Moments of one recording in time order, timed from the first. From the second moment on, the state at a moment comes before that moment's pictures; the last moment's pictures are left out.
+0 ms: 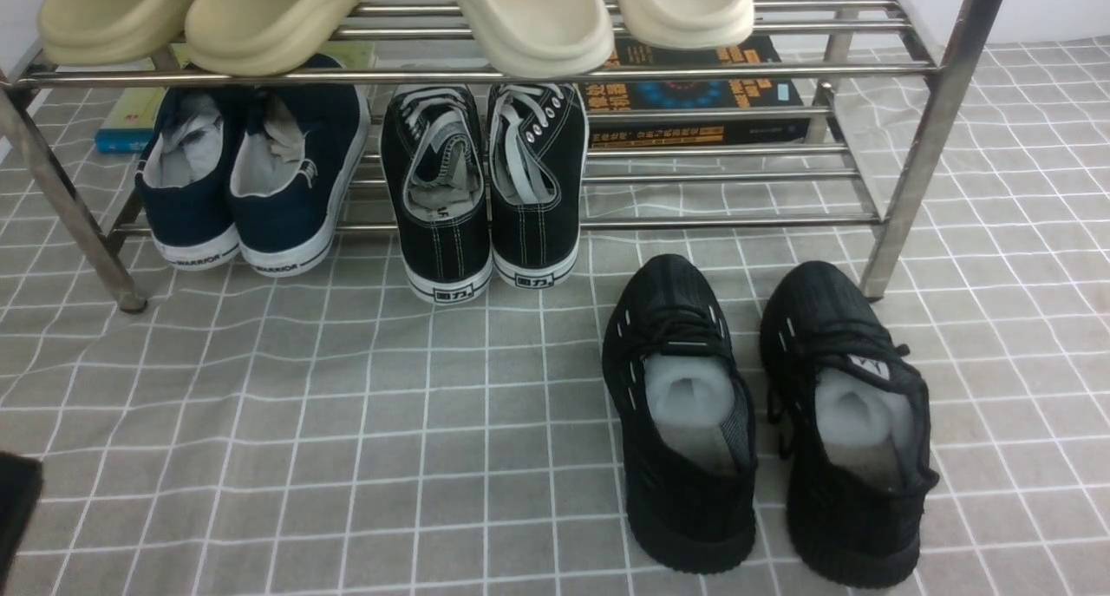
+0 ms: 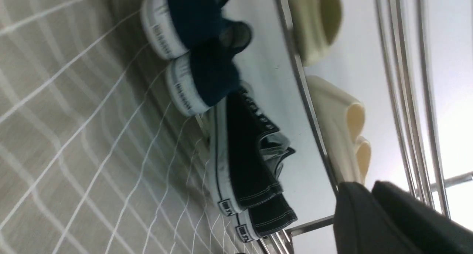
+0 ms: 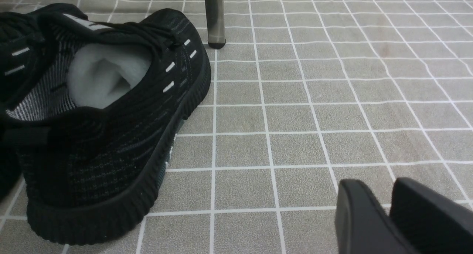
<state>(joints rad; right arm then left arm) -0.02 -0.01 0.02 0.04 0.39 -0.01 -0.06 0.04 -0.16 -0.25 0.16 -0.83</state>
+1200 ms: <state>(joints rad) -0.02 -0.01 0.02 0.04 0.39 -0.01 -0.06 1.60 -1.19 0.57 0.45 -1.60</state>
